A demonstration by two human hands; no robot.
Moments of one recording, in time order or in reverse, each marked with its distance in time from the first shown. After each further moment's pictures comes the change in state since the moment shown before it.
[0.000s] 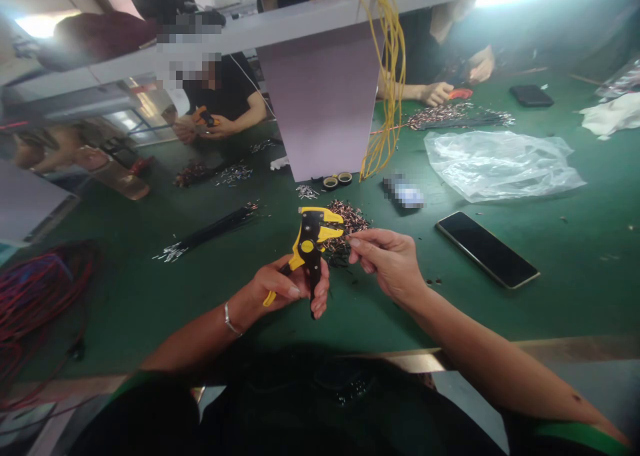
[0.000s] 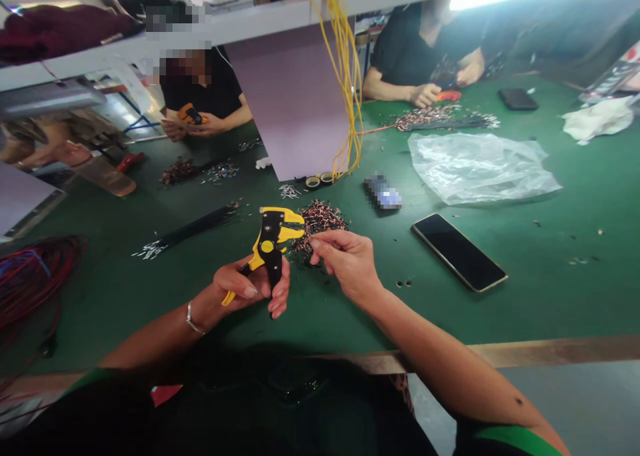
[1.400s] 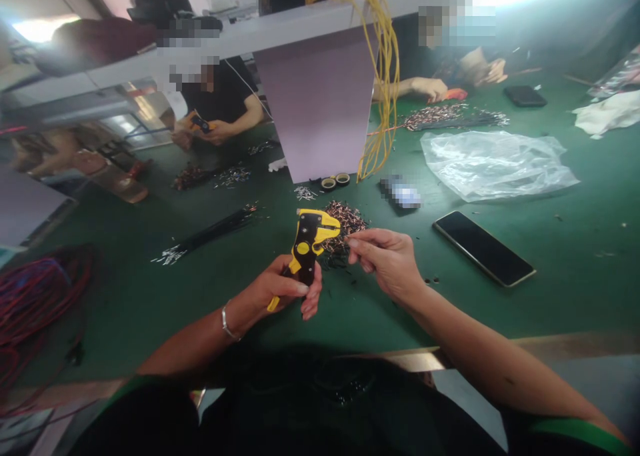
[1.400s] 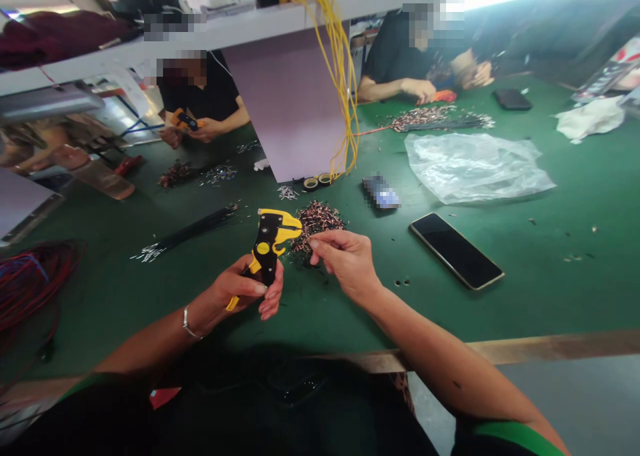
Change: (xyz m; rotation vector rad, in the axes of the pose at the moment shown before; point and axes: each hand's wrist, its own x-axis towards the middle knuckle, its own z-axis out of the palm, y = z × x) left_hand -0.005 -0.004 0.004 0.111 0.087 0.100; right_hand 0.002 0.000 -0.001 0.015 0.004 0.000
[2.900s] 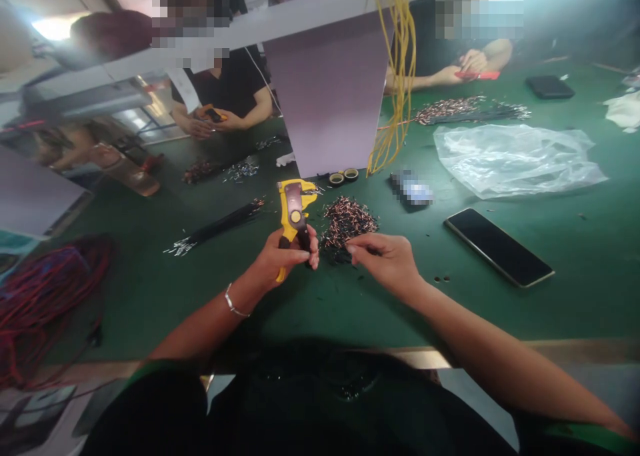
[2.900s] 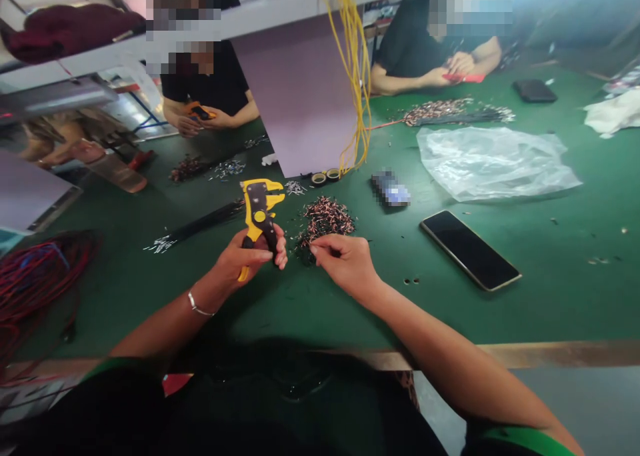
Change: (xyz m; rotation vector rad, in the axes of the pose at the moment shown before) left_hand 0.011 0.014 -0.012 0.210 0.330 0.235; right_hand -0.002 0.007 -0.001 -0.524 -0.096 -0.247
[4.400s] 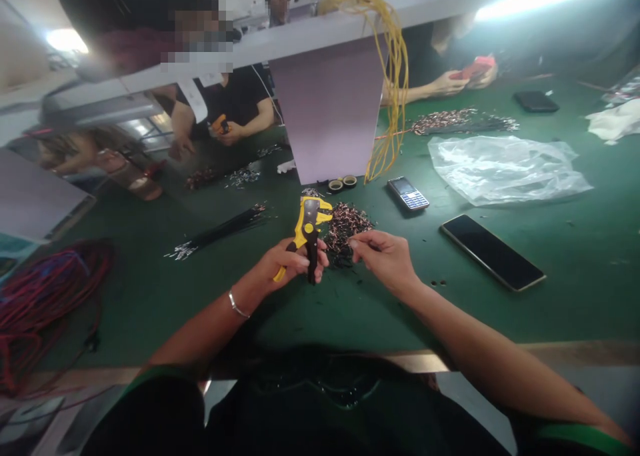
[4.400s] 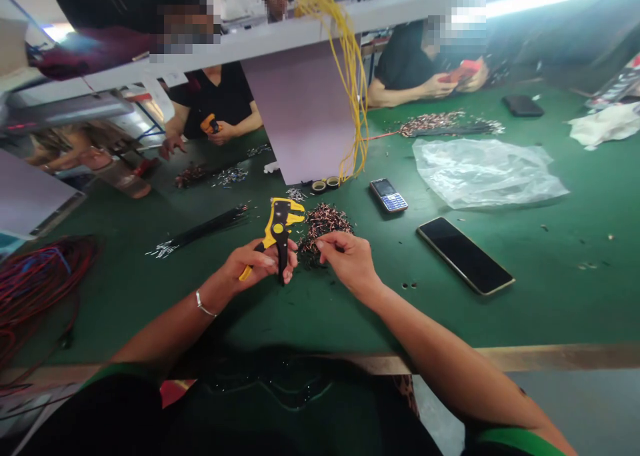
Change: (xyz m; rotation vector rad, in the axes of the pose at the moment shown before) left_hand 0.003 -0.005 -0.017 -0.069 -0.192 -0.209; right_hand 0.007 0.004 0.003 0.062 0.055 0.157
